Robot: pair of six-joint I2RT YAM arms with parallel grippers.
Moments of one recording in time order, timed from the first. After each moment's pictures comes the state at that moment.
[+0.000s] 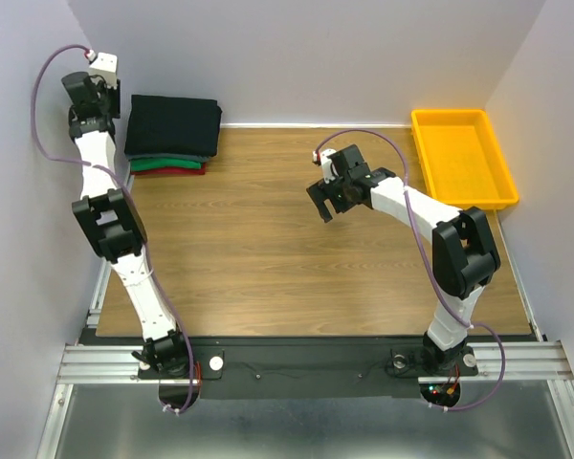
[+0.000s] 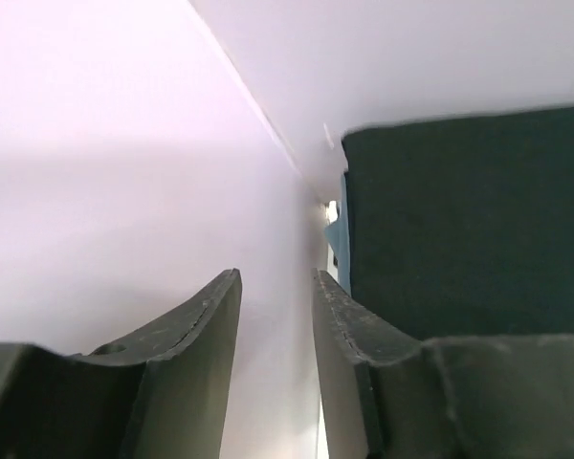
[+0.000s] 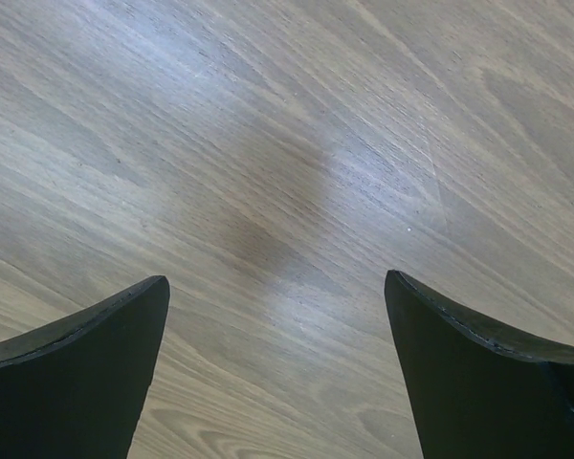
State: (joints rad) left arm 0.35 2.31 2.28 -0.21 0.16 0.37; right arm 0.51 1.84 1.42 -0.49 0.04 -0.11
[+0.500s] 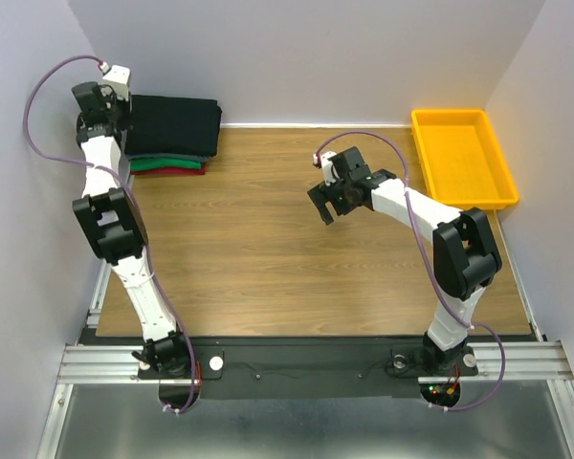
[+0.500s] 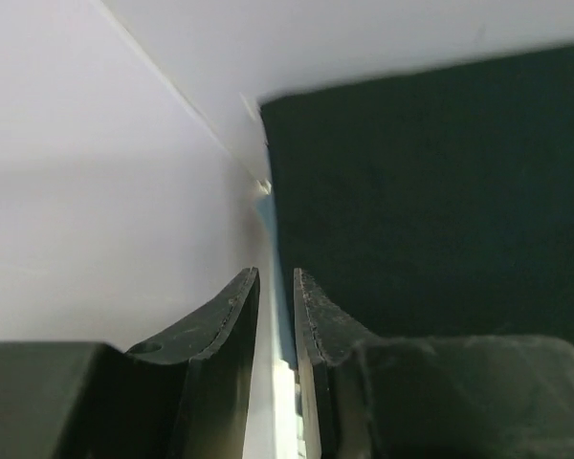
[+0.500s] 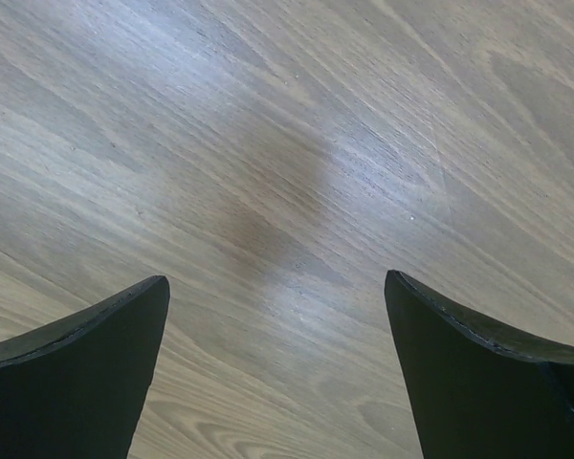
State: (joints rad) left arm 0.34 2.23 2.13 -0.20 0.27 0.36; right arm 0.51 1.83 1.40 -0.50 0.03 -0.11
